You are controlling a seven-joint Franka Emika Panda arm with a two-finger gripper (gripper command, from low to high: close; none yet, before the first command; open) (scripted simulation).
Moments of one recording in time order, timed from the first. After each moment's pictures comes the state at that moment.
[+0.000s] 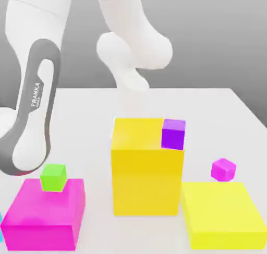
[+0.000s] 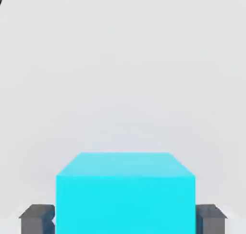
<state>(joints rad) -0.40 0.56 -0.23 -2.15 0.28 2.69 1.18</state>
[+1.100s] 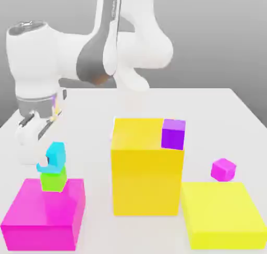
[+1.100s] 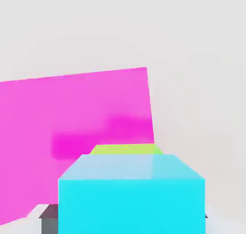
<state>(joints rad) -0.27 -0.11 -0.24 -2.68 -0.04 2.57 2.00</state>
